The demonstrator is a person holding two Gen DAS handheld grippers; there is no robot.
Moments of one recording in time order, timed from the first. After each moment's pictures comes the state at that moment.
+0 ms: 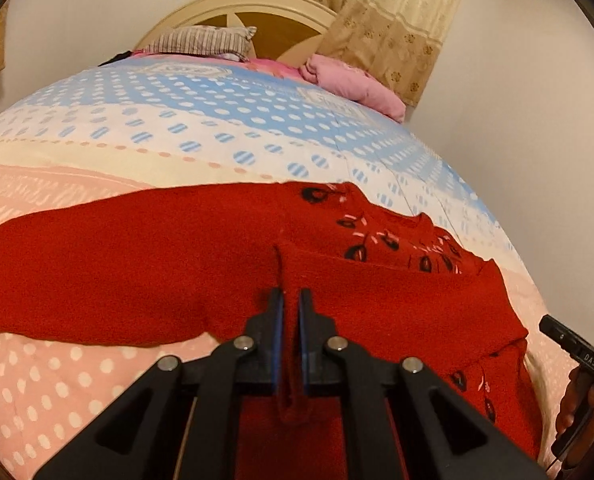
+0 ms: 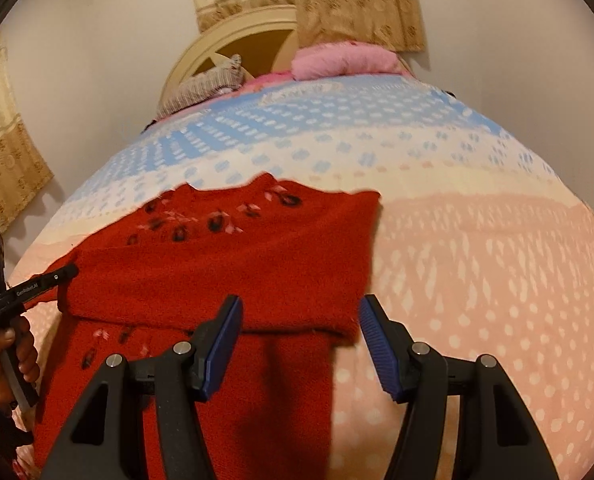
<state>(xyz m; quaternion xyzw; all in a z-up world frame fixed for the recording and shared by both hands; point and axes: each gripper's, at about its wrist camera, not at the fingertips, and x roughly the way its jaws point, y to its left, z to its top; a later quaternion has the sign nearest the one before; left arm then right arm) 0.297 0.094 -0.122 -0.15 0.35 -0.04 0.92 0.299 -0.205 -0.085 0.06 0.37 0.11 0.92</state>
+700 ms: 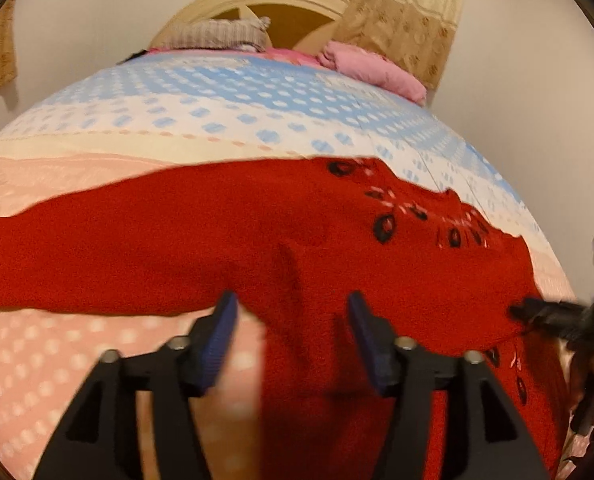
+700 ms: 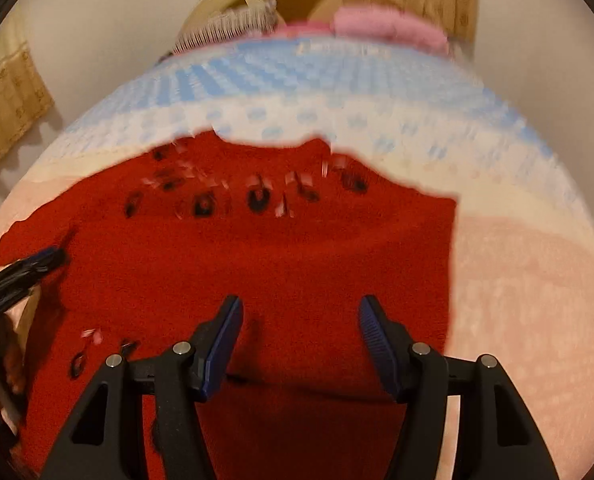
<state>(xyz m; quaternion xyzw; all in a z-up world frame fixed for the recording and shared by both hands) 0.281 0.096 -0.133 -0.12 0.37 0.00 0.92 0.360 -0.136 -0.135 -0.03 0.51 0.12 0.85</state>
